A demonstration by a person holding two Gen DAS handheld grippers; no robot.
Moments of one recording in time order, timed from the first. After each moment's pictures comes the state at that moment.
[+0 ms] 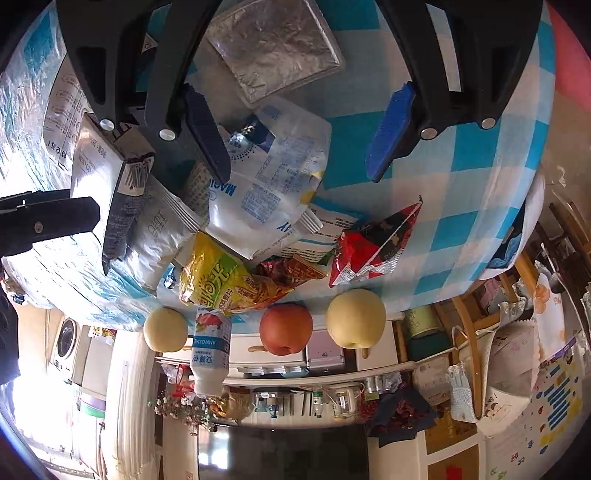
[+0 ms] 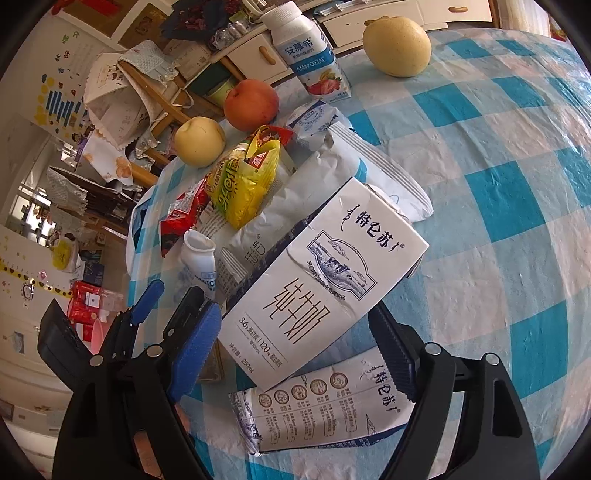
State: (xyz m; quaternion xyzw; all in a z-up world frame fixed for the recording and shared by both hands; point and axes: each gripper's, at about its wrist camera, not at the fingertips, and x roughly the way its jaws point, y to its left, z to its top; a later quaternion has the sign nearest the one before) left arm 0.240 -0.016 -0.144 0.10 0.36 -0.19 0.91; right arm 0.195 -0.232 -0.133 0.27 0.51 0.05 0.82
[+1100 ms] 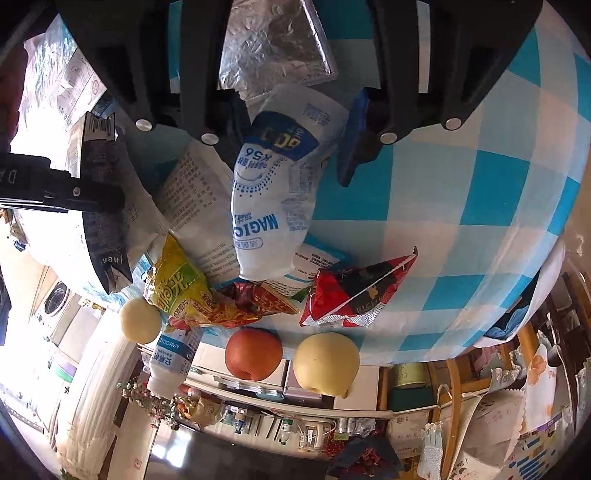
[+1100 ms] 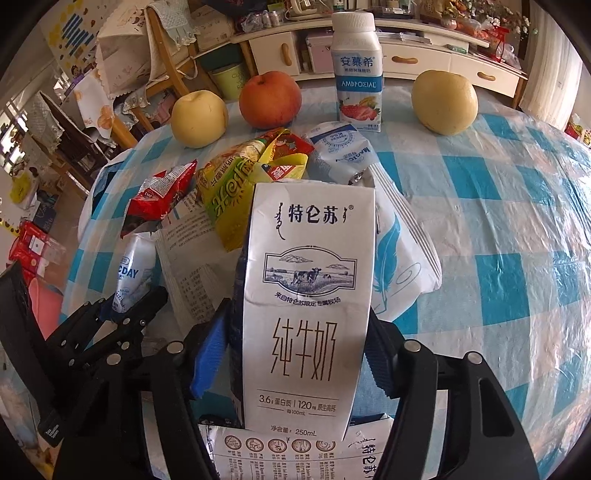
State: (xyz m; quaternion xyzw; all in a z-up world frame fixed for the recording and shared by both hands) left arm 0.256 0.010 -0.160 -0.02 0.43 -0.17 0.89; right arm 0.221 -0.197 -0.128 0.12 0.51 0.03 0.85
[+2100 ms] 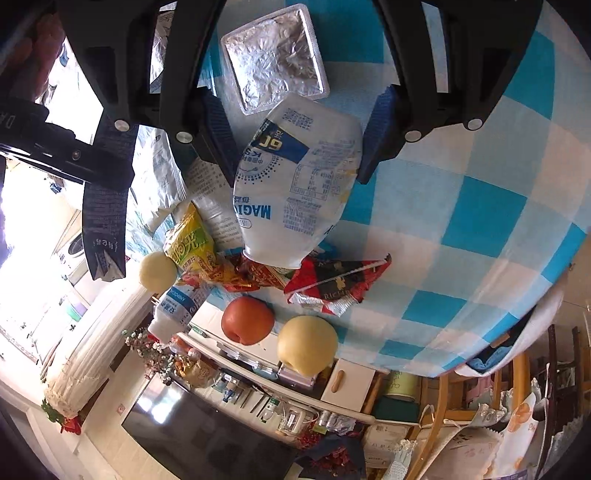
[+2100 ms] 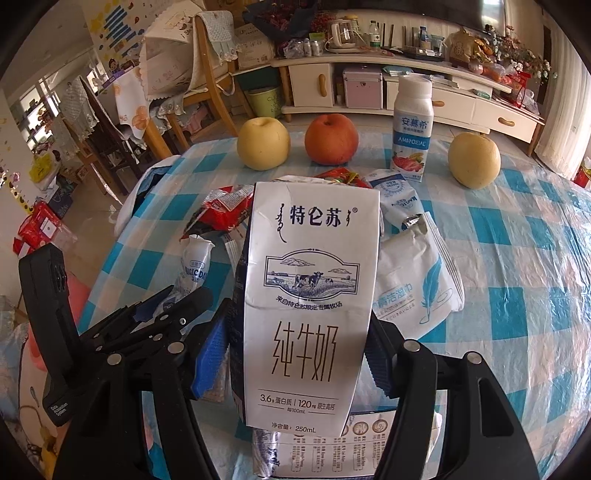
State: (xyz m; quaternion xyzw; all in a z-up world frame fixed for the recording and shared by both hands) left arm 0.244 0.048 -0.147 -0.13 0.41 -0.18 0.88; right arm 0.201 -0.142 -0.086 0.08 0.45 0.07 0.89
